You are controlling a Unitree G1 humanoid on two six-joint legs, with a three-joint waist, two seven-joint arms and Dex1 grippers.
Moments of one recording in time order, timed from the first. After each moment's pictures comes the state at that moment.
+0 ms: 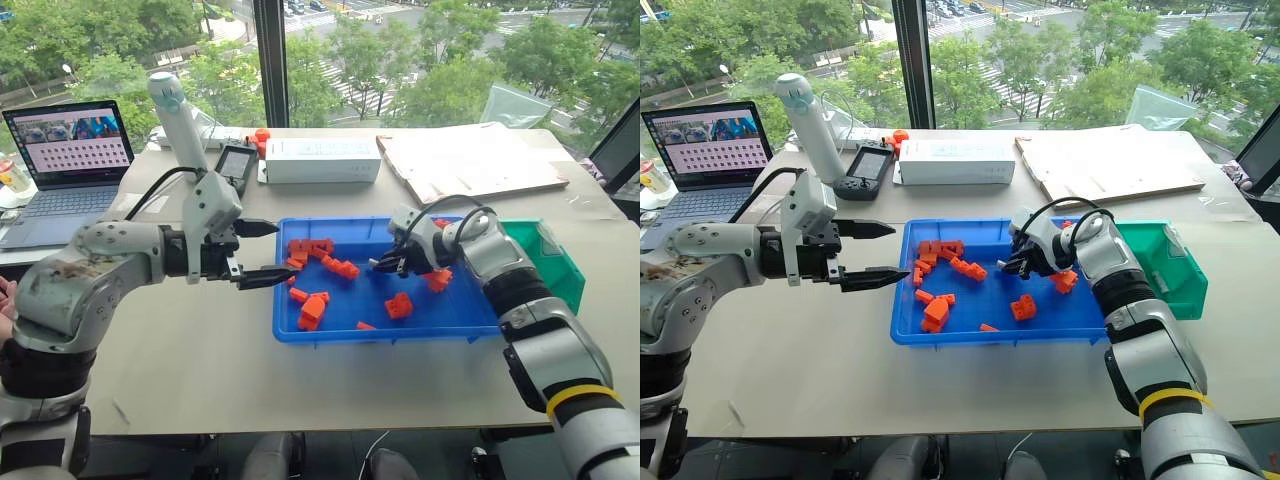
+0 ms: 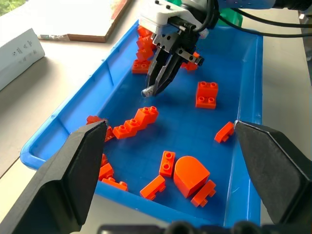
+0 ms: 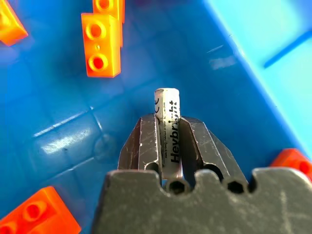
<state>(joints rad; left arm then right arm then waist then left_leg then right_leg) -0.65 0.82 0.04 -0.37 -0.67 0.87 -0.96 -1.05 -0.56 0.28 0.64 -0.01 0.41 1.19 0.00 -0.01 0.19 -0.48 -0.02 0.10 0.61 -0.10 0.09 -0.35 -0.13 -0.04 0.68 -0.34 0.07</state>
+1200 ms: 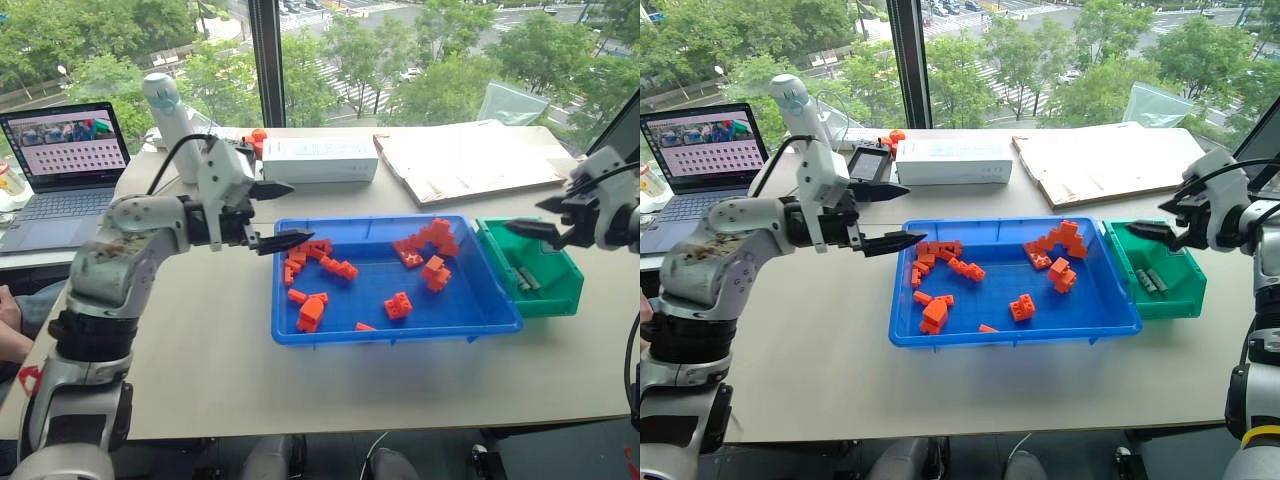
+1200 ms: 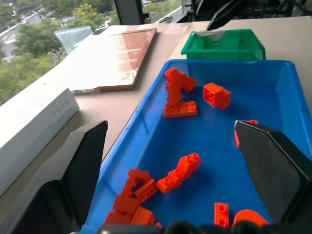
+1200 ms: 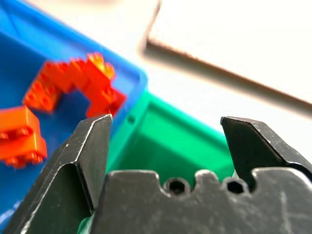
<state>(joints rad) -0.72 0.71 0.04 -0.15 -0.48 0.60 -0.95 -0.89 -0.97 -0.15 0.60 0.19 0.44 1.09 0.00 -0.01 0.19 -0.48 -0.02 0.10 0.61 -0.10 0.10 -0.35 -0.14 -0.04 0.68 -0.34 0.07</state>
